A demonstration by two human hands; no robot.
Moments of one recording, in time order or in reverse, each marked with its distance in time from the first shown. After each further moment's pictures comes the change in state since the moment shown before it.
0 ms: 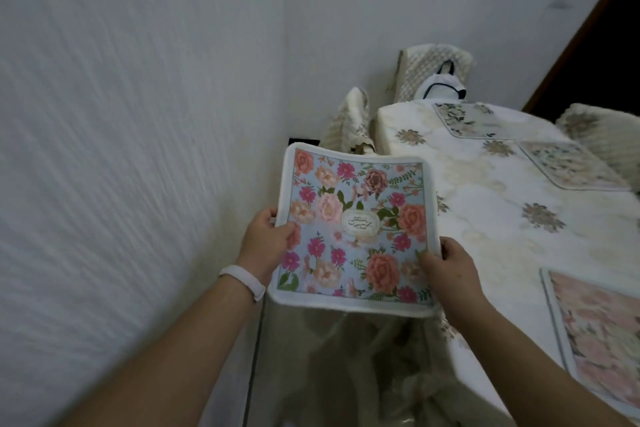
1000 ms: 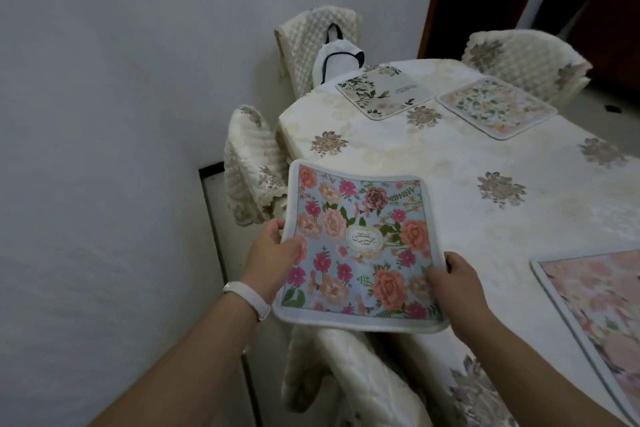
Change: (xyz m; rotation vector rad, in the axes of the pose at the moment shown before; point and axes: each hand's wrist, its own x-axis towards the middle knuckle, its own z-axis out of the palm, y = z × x) left_hand 0.244 0.049 0.218 0.291 -0.435 0.006; right_hand 0.221 0.030 -0.032 0.168 0.328 0.332
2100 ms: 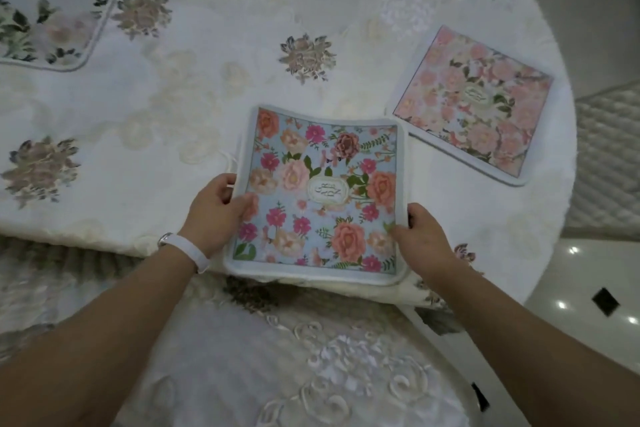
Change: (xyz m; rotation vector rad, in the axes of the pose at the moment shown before) left_hand 0.219 -0.037 0.220 0.520 -0.925 0.147; right_hand 0.047 0.103 -0.005 0.190 0.499 0.549
